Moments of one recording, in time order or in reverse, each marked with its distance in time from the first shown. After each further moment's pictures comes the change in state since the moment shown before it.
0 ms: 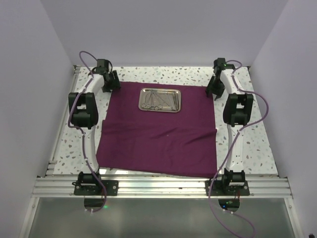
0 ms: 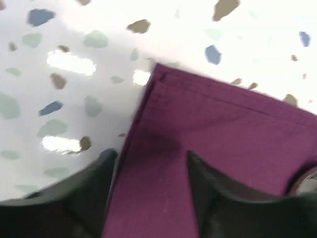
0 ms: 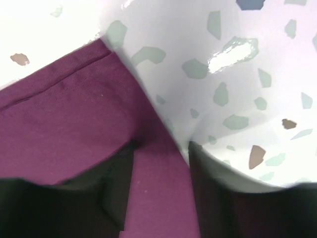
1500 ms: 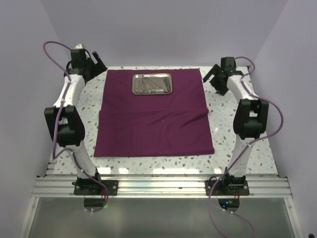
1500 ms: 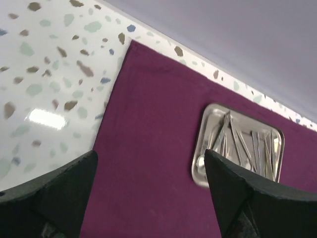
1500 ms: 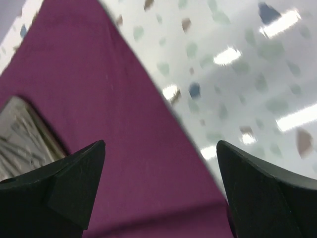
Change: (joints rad) left arm 0.111 -0.338 -0.168 0.185 0.060 -0.157; right arm -0.011 -0.346 -0.478 0.549 -0.081 0.221
